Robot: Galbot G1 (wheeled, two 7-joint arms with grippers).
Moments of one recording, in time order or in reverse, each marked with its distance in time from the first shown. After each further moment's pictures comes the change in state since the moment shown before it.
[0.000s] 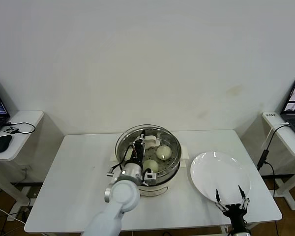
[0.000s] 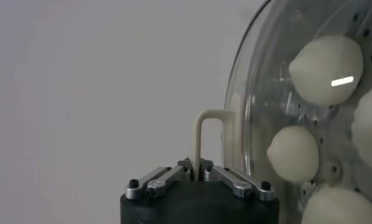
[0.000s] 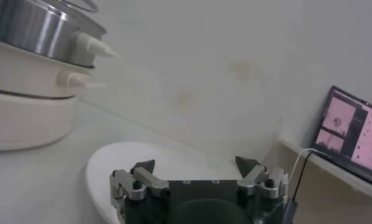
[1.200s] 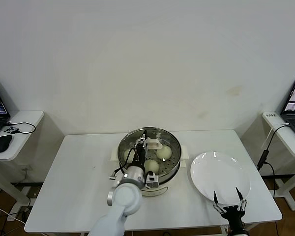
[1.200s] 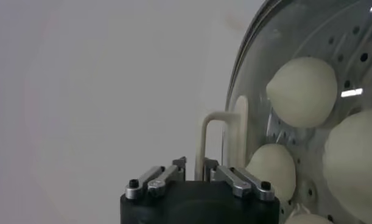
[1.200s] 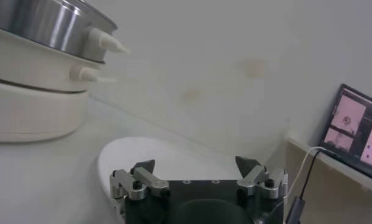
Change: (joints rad) left arm 0.047 -0.027 -0.011 -0.011 -0.008 -0.011 -0.029; right arm -0.010 0.000 -0.011 -0.008 -0.014 0.006 -0.004
